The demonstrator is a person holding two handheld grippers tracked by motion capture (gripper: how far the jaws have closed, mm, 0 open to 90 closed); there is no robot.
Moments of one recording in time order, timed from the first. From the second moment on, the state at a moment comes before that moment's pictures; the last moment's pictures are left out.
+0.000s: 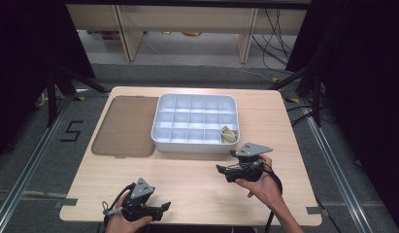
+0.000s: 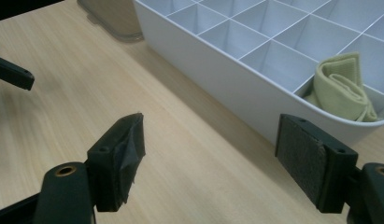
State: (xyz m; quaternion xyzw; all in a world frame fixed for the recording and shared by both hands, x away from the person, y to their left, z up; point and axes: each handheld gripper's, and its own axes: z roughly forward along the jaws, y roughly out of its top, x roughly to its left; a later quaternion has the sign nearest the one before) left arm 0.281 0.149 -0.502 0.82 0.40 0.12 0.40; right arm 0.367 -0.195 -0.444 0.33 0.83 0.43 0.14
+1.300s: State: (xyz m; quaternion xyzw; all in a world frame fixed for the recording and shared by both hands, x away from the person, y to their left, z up) left arm 0.282 0.150 -0.502 0.82 0.40 0.11 0.39; right arm 0.323 -0.205 -0.482 0.32 0.84 0.43 0.11
